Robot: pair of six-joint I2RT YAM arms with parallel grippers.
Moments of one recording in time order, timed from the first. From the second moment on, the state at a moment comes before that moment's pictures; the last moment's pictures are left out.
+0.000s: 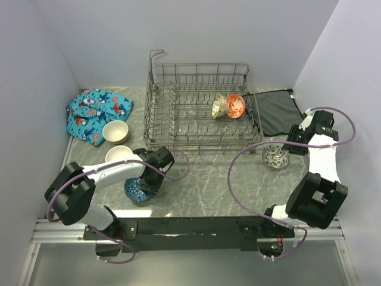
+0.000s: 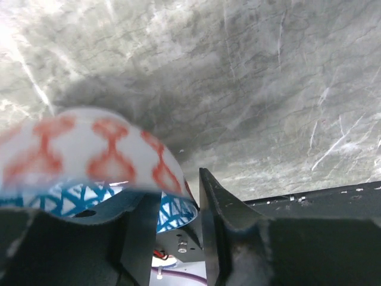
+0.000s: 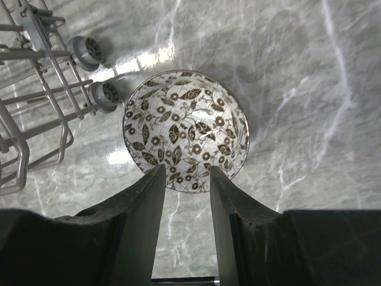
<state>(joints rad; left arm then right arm) -0.79 1.45 0.84 -0.89 -0.08 -0.42 -0.46 1.37 1.10 -0.80 -0.25 -0.02</state>
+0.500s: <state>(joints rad) -0.67 1.45 0.87 -0.91 -0.09 -0.40 -0.46 1.34 1.09 -0.81 -0.26 0.02</state>
